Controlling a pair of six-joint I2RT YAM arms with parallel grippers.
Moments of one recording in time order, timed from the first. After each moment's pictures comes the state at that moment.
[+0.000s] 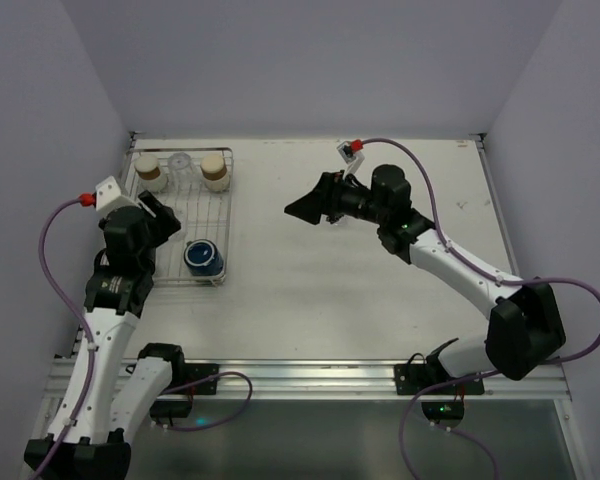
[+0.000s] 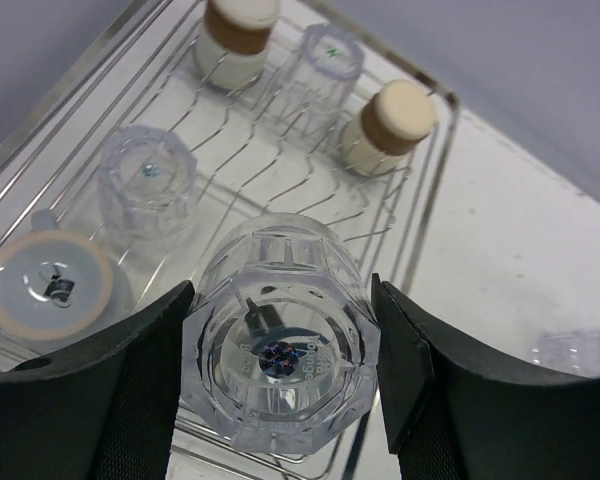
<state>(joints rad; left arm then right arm) -0.08 0.77 0.83 -0.48 -0.38 -0.54 0.56 1.40 1.04 0.19 -0.54 0.65</state>
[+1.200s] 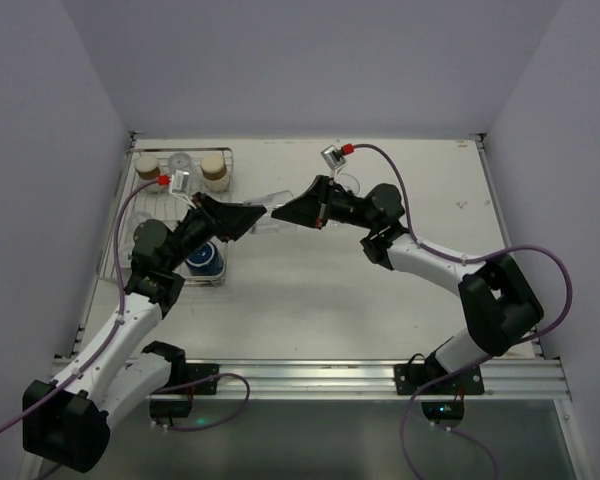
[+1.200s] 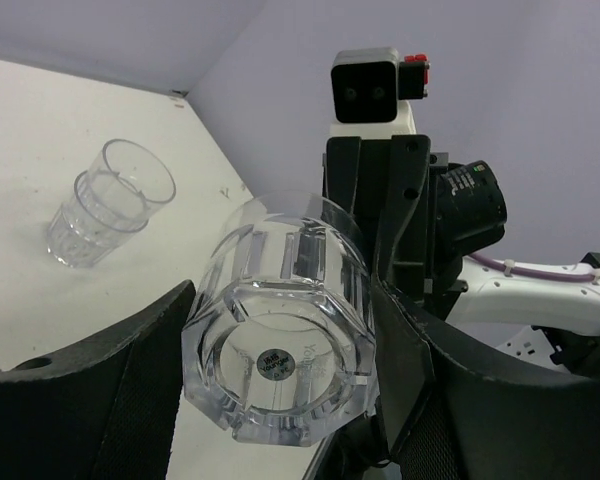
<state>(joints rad) -0.30 0.88 0.58 0.49 0.53 -0.92 0.63 1.55 0.93 0.96 -0.78 1.16</state>
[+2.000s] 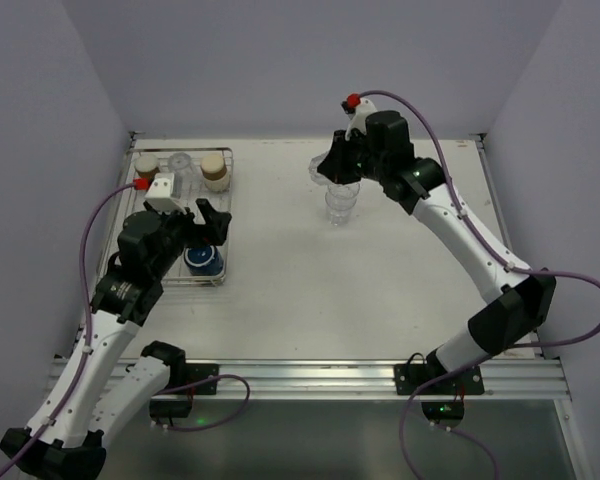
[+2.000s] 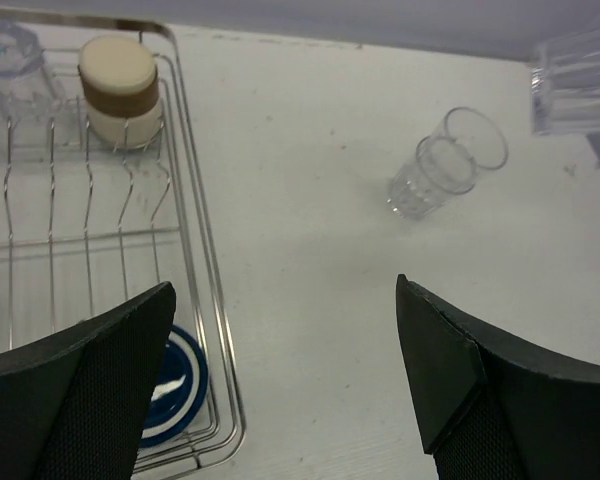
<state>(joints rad) -0.32 0.73 0.85 -0.33 0.02 -0.35 0.54 1.53 1.57 -0.46 -0.21 0.34</state>
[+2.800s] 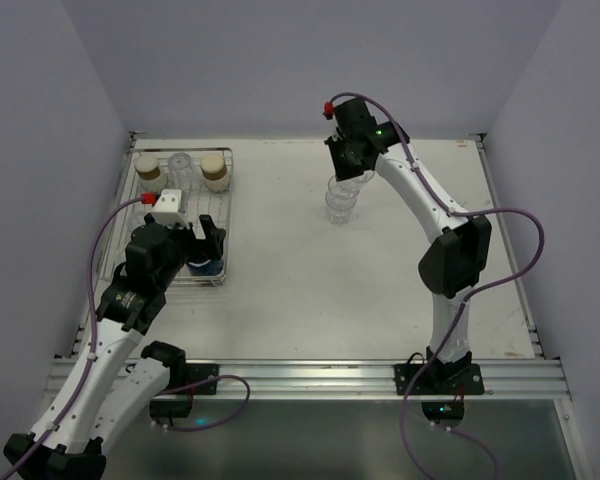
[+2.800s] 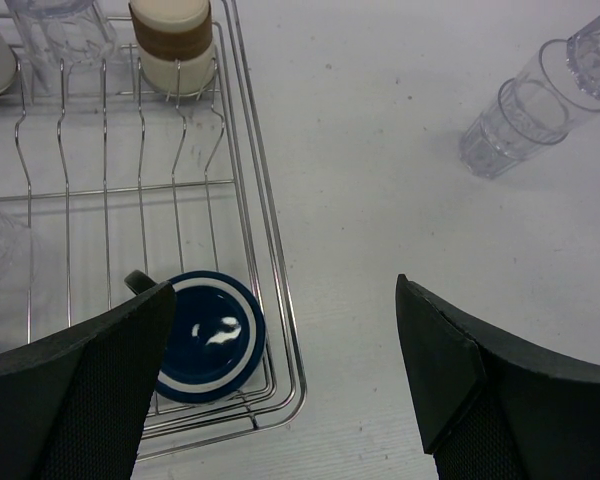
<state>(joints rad) -0.32 0.67 0.72 -0.38 -0.08 -0.25 0.48 2.01 2.09 -1.01 0.09 0.12</state>
